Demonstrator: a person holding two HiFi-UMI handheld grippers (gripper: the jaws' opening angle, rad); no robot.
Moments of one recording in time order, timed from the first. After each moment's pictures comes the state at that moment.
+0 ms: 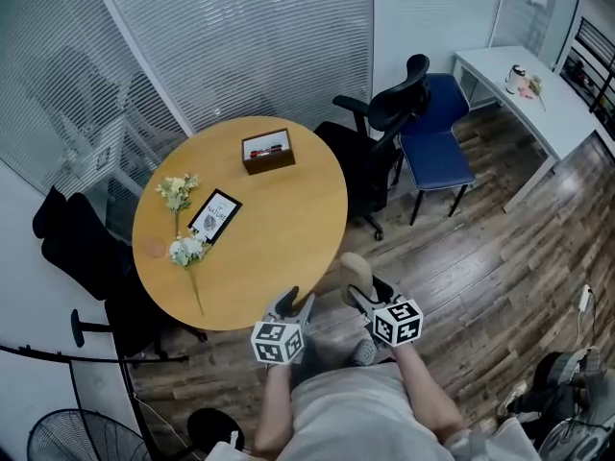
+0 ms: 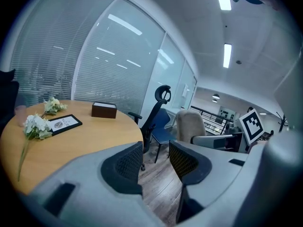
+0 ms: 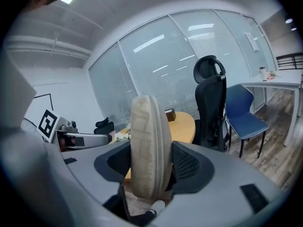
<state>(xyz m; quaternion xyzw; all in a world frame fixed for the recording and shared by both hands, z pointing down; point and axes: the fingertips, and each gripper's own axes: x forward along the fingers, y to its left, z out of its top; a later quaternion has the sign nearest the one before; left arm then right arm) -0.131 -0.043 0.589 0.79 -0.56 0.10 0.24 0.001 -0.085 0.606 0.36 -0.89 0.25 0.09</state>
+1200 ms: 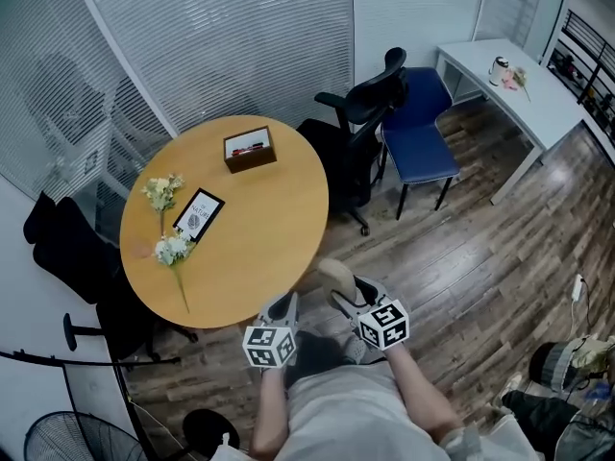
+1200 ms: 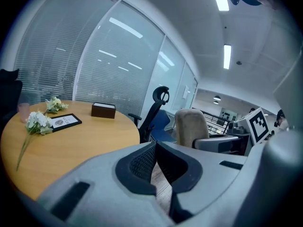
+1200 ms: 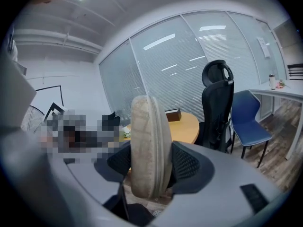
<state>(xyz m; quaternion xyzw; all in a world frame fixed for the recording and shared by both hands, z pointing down) -0.103 -0.028 0.590 0.79 -0.56 0.09 0.24 0.012 -0.057 0.600 0.33 -0.91 0.21 0.11</state>
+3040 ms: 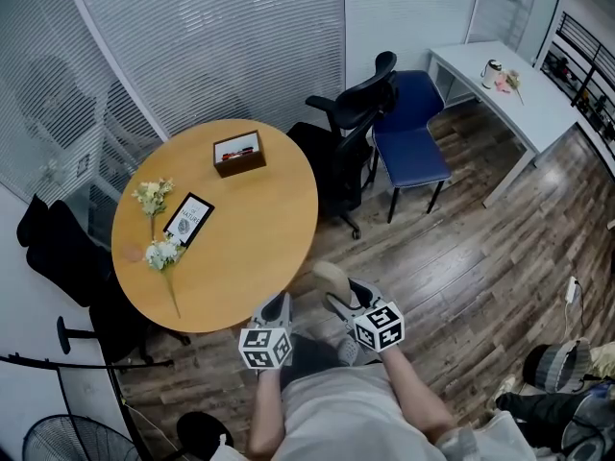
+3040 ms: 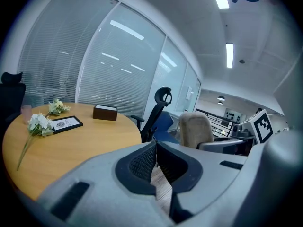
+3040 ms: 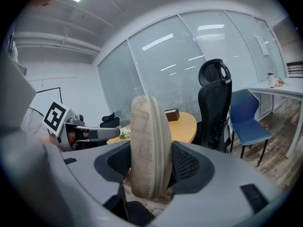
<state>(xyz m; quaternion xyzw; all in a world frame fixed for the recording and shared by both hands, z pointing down) -0.095 -0.043 0.587 0.77 -0.59 0.09 0.22 0.028 -0.067 0.603 0.32 -0.91 0.22 0.11</state>
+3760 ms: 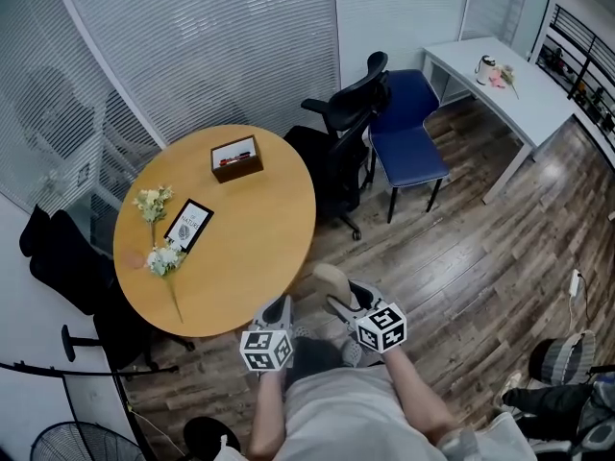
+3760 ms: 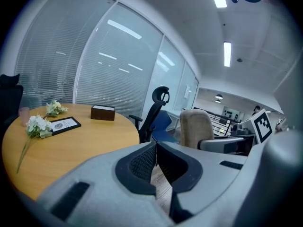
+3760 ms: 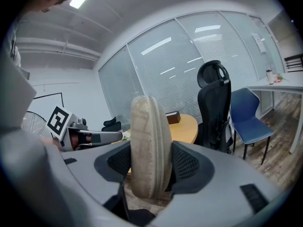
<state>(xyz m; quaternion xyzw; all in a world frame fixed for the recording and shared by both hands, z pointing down) -0.088 -0.040 0.587 0.78 -0.58 0.09 0.22 0.033 -0.061 0.597 0.32 -0.92 0.22 0.08</state>
